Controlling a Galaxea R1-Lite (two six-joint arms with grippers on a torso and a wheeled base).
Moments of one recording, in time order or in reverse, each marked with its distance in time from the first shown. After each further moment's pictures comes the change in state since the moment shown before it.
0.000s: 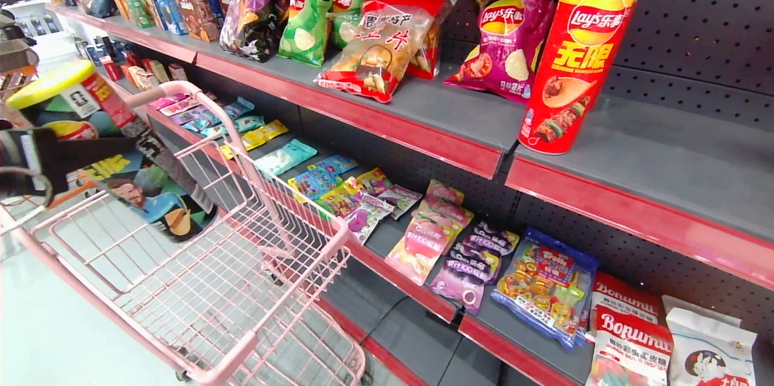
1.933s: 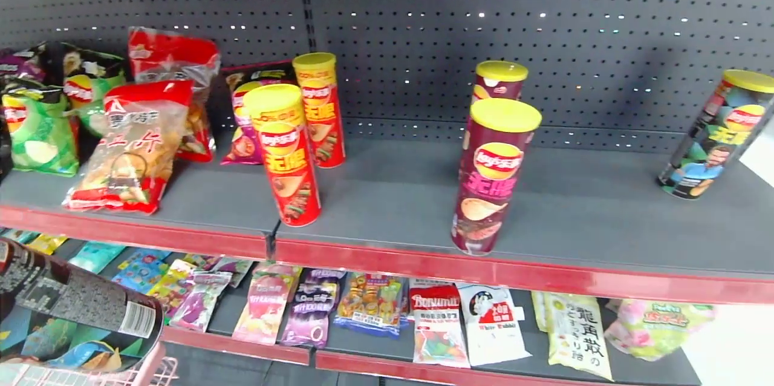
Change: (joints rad) left arm 0.009 -0.649 0.407 0.028 -0.021 0.084; right arm 0.000 0.000 0.000 0.000 0.000 0.000
